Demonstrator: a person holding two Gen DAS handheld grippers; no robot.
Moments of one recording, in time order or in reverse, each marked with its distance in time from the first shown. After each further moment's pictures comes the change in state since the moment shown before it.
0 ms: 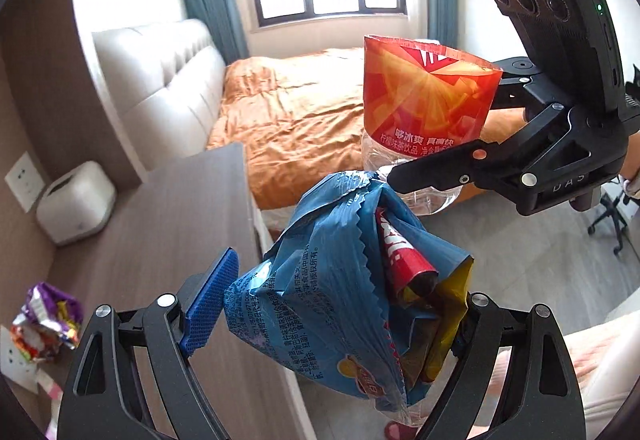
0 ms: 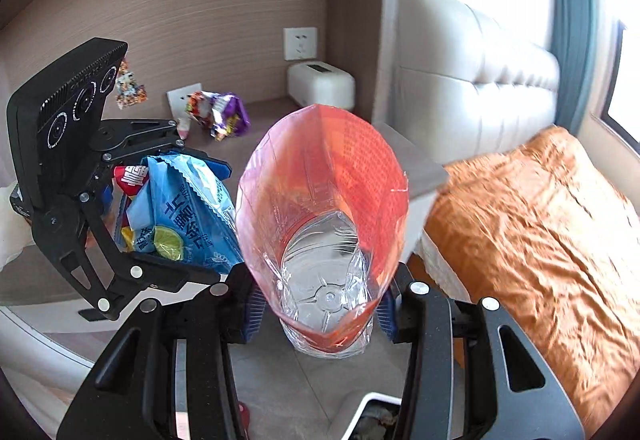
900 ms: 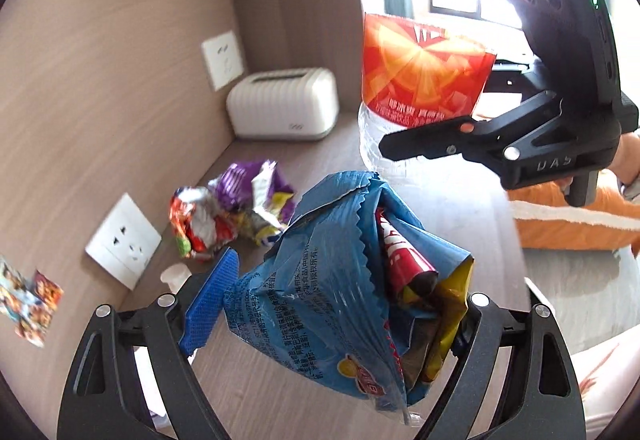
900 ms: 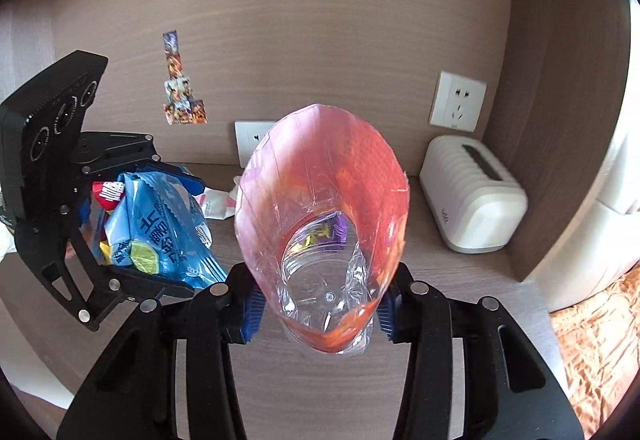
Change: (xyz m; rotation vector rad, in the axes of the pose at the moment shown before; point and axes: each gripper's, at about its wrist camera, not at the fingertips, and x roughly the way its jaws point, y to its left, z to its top) left arm -0.075 0.178 -0.081 -0.358 0.082 0.430; right arm 0.168 0.088 0.163 -0.344 -0.099 0.357
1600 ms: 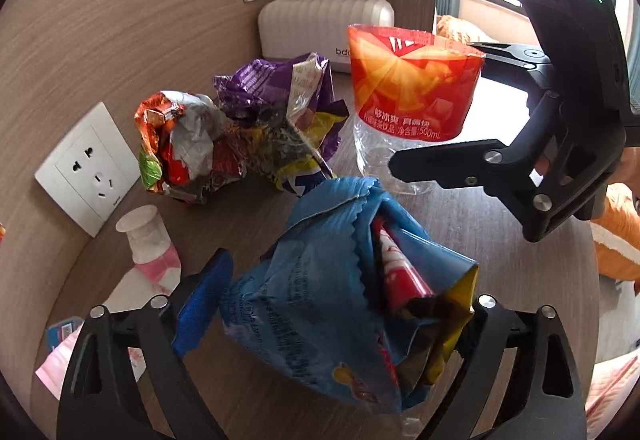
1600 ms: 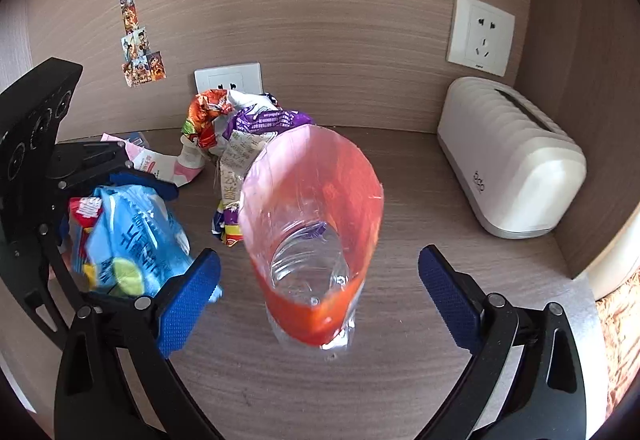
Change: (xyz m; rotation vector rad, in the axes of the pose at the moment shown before) left arm 0.095 0.037 -0.029 -0.168 0.140 0.054; right arm 0.118 -0.035 -0.017 0.024 0.118 0.072
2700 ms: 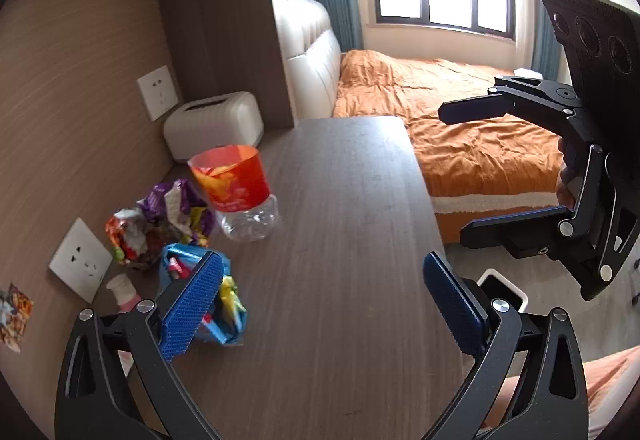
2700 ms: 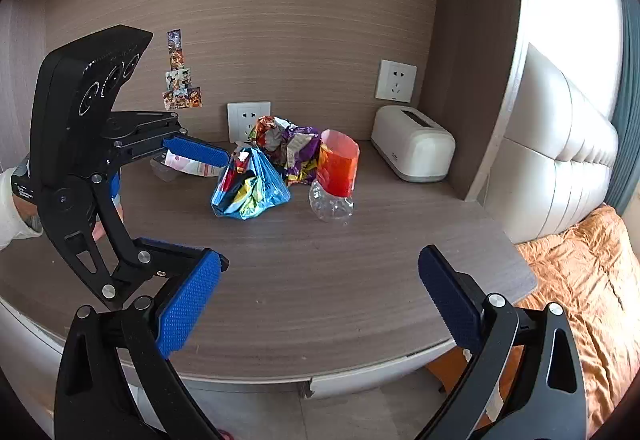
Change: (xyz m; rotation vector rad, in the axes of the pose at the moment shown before) left arm -0.125 -0.078 -0.011 0.242 -0.196 -0.169; right arm -0.183 0.112 -0.062 0.062 -0.137 -0.246
